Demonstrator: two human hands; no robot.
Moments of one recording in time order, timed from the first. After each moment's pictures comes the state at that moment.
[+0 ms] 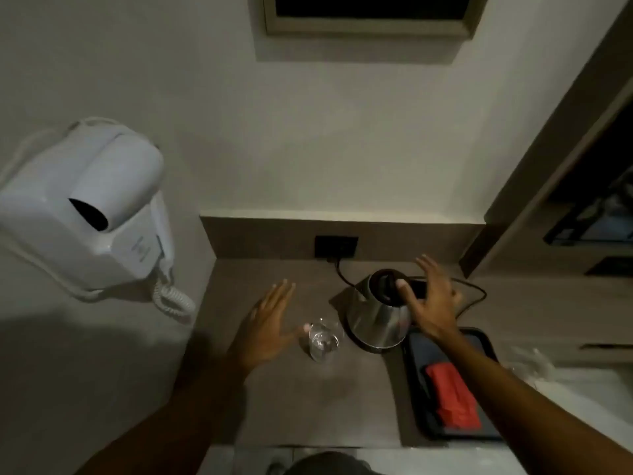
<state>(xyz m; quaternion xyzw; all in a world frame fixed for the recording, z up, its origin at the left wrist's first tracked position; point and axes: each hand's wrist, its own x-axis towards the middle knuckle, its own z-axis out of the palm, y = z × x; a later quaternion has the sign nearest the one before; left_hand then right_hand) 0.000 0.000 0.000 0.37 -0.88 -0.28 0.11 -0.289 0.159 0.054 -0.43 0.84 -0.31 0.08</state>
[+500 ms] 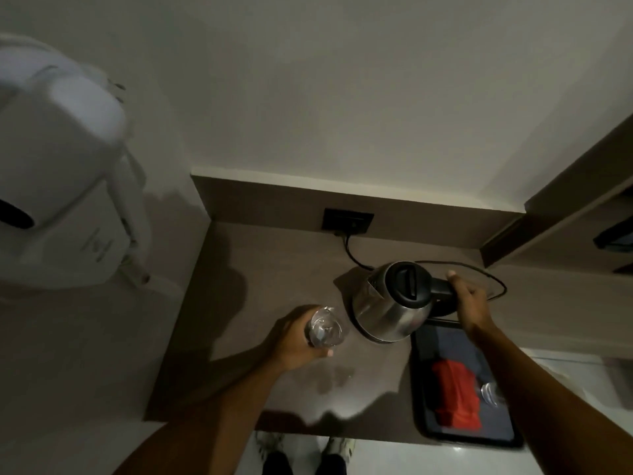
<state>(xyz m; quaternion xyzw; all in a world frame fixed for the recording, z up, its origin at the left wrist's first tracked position) -0.035 0.021 -0.081 0.42 -0.77 -0.48 0.07 -0.353 0.139 0.020 -0.24 0.80 -0.46 0.30</state>
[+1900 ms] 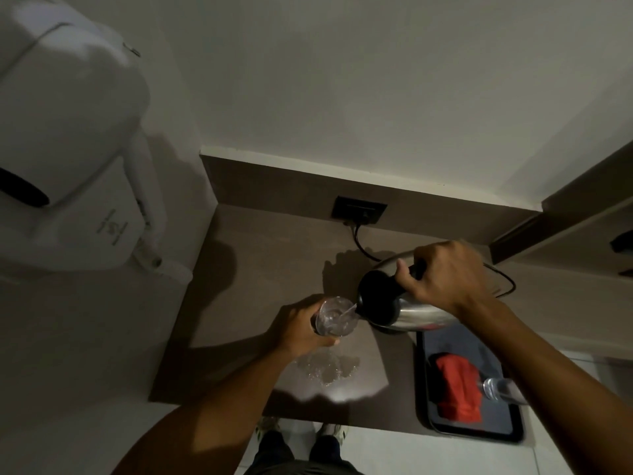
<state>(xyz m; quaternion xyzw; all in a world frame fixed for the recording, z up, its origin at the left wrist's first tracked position) -0.040 0.019 -0.089 0.44 -0.77 -0.47 0.03 -0.282 0.076 0.102 -0.64 0.76 -0.08 -0.07</state>
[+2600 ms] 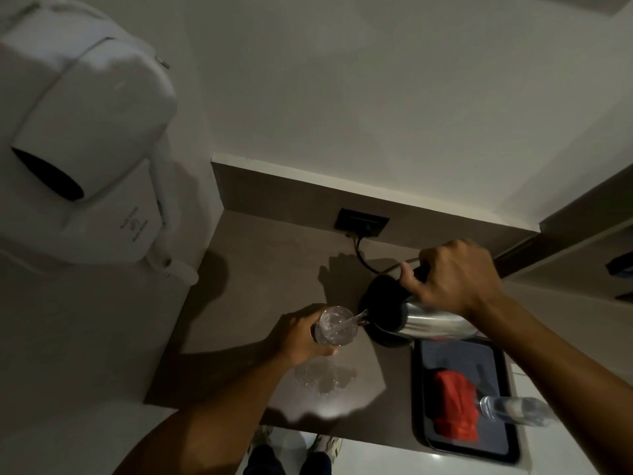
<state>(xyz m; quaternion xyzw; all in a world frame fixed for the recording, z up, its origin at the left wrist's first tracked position) -0.034 0.017 -0.087 0.41 -0.80 -0.43 0.06 -0.275 0.068 0.139 -0.67 0.73 -0.01 -0.10</state>
